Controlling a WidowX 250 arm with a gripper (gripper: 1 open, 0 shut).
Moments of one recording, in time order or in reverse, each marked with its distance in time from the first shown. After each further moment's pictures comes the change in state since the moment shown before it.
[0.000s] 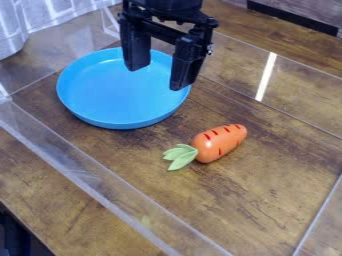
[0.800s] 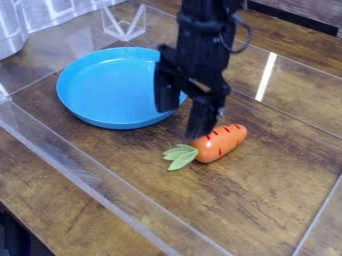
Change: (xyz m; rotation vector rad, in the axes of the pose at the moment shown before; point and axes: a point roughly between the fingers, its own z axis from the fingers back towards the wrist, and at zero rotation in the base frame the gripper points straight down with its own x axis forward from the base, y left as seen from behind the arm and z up) arm 0.021 -0.025 -0.060 0.022 0.010 -0.304
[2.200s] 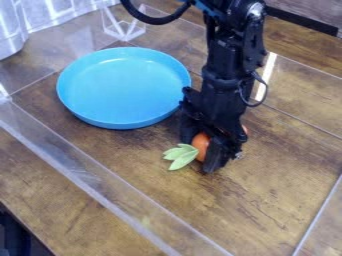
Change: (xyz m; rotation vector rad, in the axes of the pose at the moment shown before) arm 0.027 -0.009 -0.045 0.029 -0.022 -0.026
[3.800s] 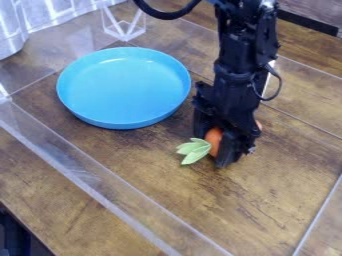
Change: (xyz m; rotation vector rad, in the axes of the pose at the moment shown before) arm 0.013 -0.006 0.009 -0.006 -0.042 -0.039
